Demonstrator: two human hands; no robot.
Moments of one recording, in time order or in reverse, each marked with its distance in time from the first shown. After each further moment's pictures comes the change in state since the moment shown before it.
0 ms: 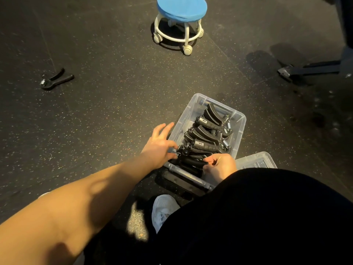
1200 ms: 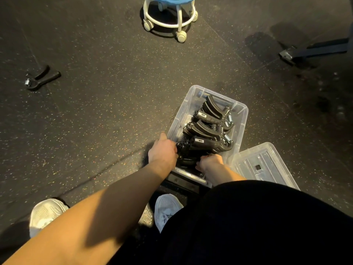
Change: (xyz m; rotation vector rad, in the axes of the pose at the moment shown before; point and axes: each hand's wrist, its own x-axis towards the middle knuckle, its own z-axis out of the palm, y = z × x) left_hand 0.019 0.033 0.026 -0.108 -0.068 -0.485; right_hand 0.062 0.006 0.058 0.530 -0.058 0.506
